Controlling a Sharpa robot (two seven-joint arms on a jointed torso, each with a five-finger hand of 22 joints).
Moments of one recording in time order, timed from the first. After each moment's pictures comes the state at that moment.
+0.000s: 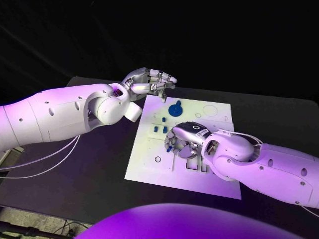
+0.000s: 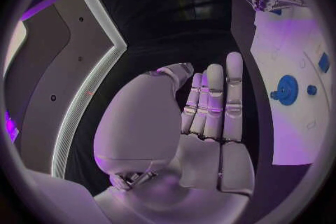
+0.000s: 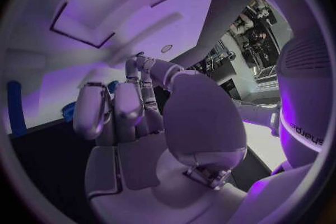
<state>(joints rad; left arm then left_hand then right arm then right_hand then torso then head) 1.20 -0.86 -0.03 1.48 -0.18 -0.06 0.32 1.47 -0.19 0.50 0.20 0.24 0.81 0.20 0.38 0.32 0.80 0.13 0.68 0.14 1.02 0.05 1.17 0.43 0.17 1.06 0.14 0.75 0.75 1.09 -0.57 -0.16 1.57 -1.62 -0.27 -0.10 1.31 -0.15 0.67 -0.11 0.17 1.09 0.11 0.27 0.48 1.25 0.08 0.17 0.19 1.47 -0.03 1.14 0.96 0.10 1.37 0.07 1.29 1.26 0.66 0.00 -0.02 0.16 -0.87</state>
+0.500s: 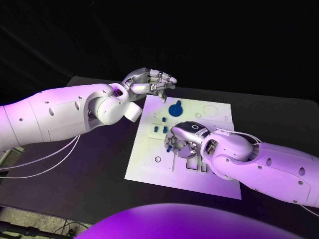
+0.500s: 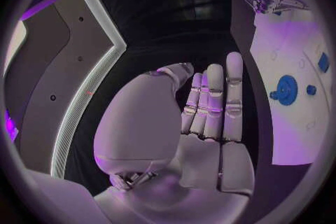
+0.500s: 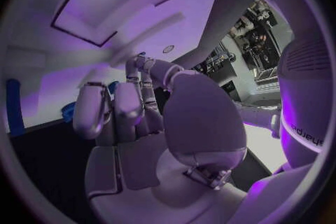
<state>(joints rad) 1.20 -0.86 -0.03 1.47 -0.18 -0.05 0.31 1.47 -0.19 0.50 0.20 0.24 0.81 0.20 0.38 0.32 0.80 0.13 0.68 0.14 1.02 0.05 1.17 0.43 0.17 1.06 0.14 0.75 0.75 1.09 -0.56 -0.16 1.56 -1.63 -0.26 -0.11 1.31 -0.15 0.67 -0.11 0.17 1.09 0.11 0.27 0.48 1.25 0.07 0.17 0.19 1.47 -0.03 1.14 0.96 0.10 1.37 0.07 1.29 1.25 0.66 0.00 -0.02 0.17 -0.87</state>
